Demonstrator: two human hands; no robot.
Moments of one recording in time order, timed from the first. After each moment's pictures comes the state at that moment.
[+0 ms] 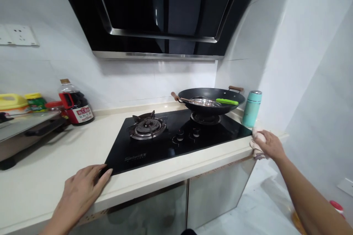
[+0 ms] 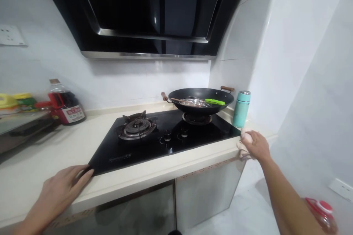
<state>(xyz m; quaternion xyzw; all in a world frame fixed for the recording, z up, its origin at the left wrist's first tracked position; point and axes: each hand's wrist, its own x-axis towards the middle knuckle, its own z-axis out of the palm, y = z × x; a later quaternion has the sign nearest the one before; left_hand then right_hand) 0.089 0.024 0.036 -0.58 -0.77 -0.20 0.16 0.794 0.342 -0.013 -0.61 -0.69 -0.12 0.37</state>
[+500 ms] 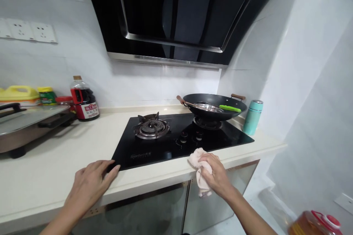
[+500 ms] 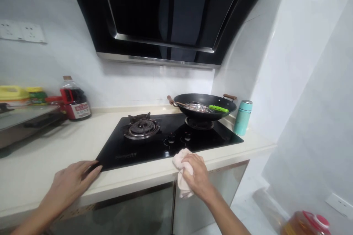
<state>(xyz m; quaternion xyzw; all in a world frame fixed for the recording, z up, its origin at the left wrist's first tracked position) 0.099 0.021 0.039 -0.58 -0.77 -0.23 0.13 0.527 0.171 0.003 -0.30 -0.82 0.04 0.49</state>
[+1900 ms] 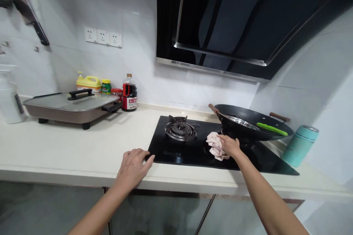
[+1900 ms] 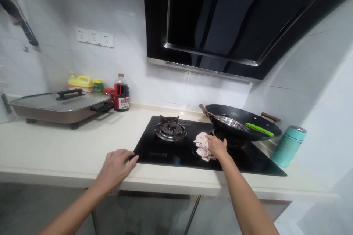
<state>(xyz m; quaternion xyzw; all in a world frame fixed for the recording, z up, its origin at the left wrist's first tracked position) 0.117 0.011 0.037 -0.56 -0.76 -0.30 0.15 0.452 0.319 0.075 -0.54 -0.82 0.05 0.20</state>
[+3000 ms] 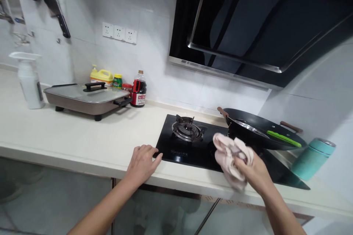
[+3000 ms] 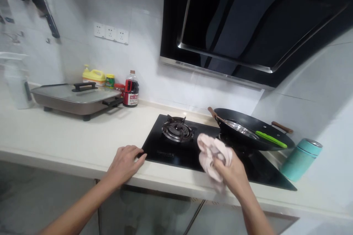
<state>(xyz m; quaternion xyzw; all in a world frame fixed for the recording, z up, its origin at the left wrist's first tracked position) 0.117 0.010 0.027 -0.57 -0.73 -0.34 0.17 0.478 0.183 0.108 -0.47 -0.78 0.16 0.38</state>
